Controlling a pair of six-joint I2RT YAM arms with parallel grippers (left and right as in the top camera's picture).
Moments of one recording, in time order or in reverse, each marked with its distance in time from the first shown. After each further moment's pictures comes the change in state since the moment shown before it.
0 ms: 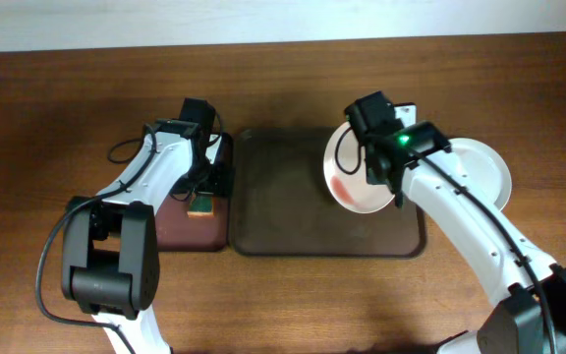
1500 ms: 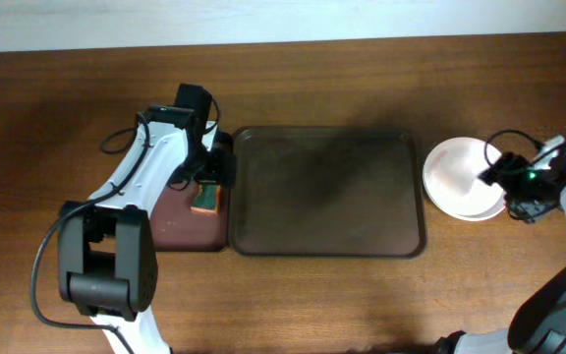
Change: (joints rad) left arm 0.011 -0.011 0.103 -0.082 0.012 -0.047; right arm -0.928 -0.008 -0.189 0.188 -0.855 -0.157
